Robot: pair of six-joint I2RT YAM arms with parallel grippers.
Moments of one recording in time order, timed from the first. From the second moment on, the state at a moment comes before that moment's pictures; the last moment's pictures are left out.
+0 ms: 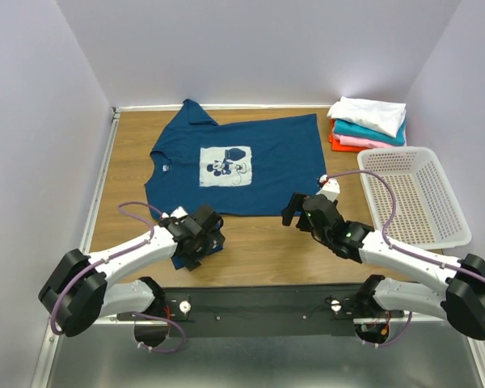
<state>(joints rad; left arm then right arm) -0.75 1.16 0.58 -0.68 -0.17 -1.44 0.81 1.10 0.55 -0.12 0.46 0.77</state>
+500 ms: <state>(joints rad) -0.68 1.27 0.64 -0.69 -0.28 -1.56 0.77 1.07 0.54 -0.12 0.43 0.74</state>
